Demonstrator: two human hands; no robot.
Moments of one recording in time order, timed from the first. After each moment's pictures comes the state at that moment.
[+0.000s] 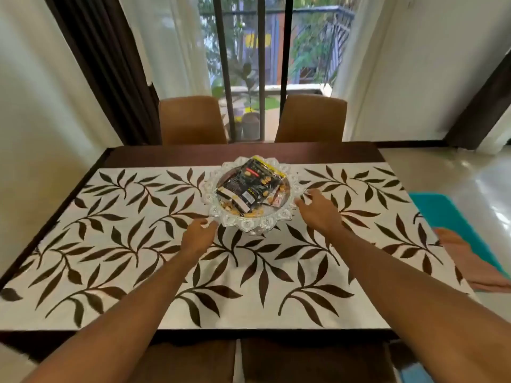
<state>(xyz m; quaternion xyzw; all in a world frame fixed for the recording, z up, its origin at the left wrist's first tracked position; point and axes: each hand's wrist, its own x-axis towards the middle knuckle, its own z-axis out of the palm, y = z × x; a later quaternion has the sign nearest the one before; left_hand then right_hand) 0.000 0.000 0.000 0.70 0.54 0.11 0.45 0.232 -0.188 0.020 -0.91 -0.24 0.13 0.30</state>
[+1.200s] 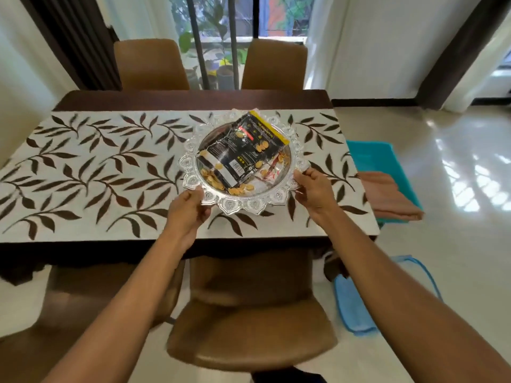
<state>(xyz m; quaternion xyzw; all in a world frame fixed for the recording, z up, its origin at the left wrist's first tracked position) -0.002 -0.270 0.028 0.45 0.42 0.25 0.75 0.217 -0.448 0.025 -0.62 -0.07 0.33 0.71</state>
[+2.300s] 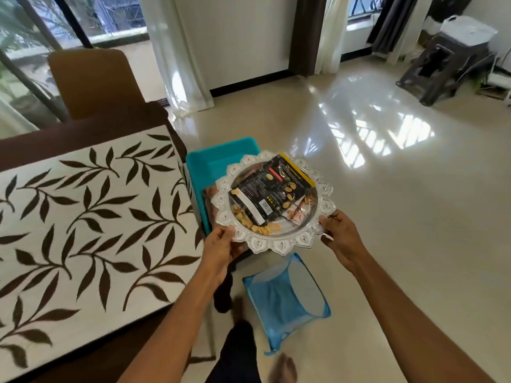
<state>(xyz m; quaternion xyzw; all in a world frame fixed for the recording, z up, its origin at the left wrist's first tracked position) 0.415 -0.621 -0.041 0.49 0.38 0.01 0.78 0.524 -0.876 -0.043 -0.66 0.14 0.23 0.70</state>
